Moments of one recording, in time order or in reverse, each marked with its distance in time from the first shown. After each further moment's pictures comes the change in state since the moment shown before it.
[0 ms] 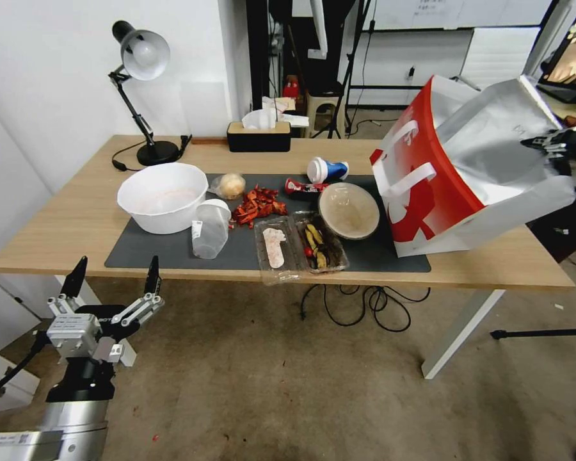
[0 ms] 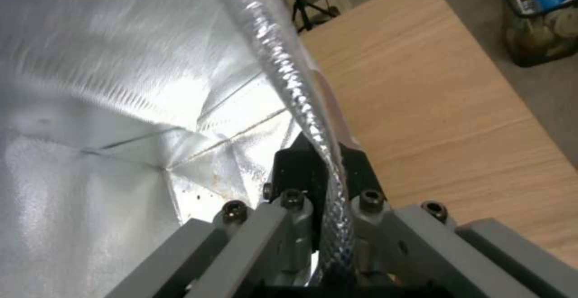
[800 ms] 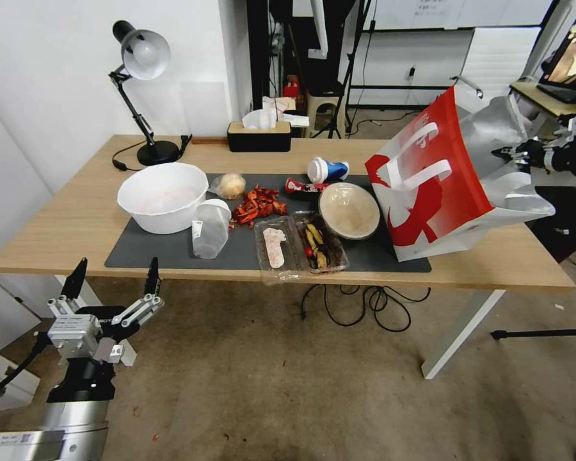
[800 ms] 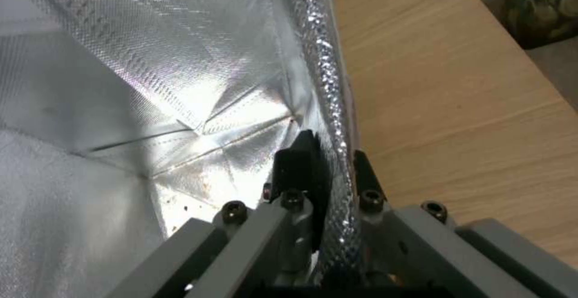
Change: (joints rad) left arm -0.001 -0.012 0.009 0.007 0.007 0.001 0.024; right arm 0.151 0.067 -0.166 -0.061 -0.024 -0.001 0.042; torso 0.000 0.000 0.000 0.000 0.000
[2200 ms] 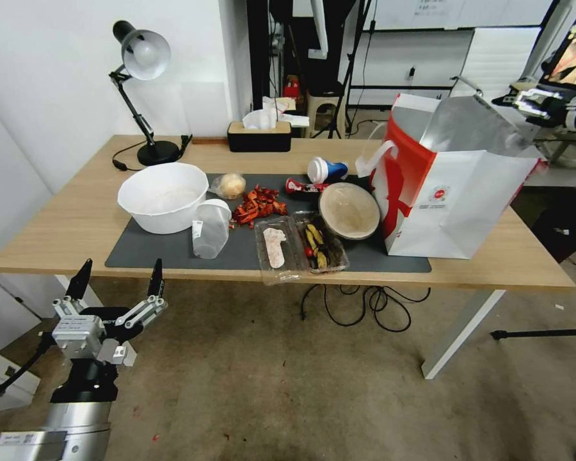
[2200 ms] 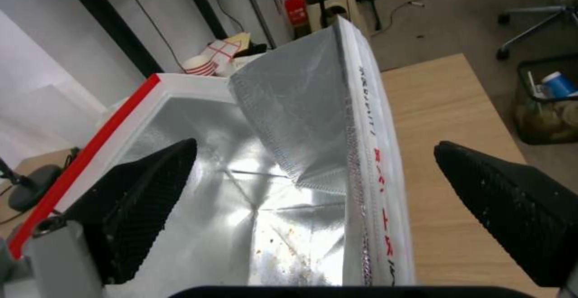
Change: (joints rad) left arm 0.003 0.006 0.000 0.000 -0.003 0.003 -0.010; right arm 0.127 -0.081 -0.039 0.093 -0.104 0.001 -0.119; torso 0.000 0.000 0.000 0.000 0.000
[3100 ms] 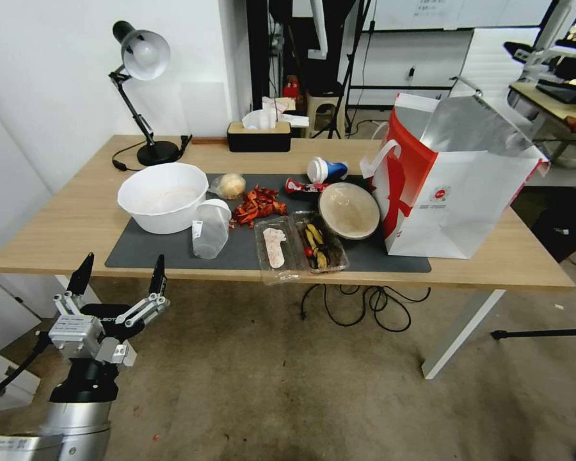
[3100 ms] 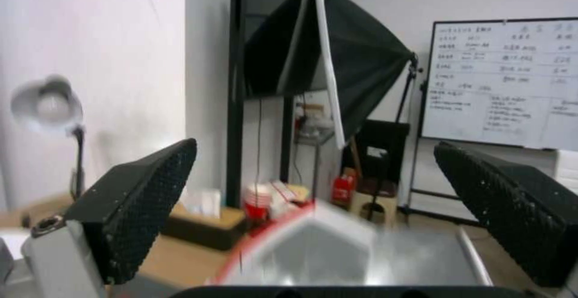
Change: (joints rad) left arm -0.017 0.026 -0.003 0.012 -0.062 -0.059 0.083; right arm -0.900 0.081 0.843 0.521 -0.531 0.465 -0.252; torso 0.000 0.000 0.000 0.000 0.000
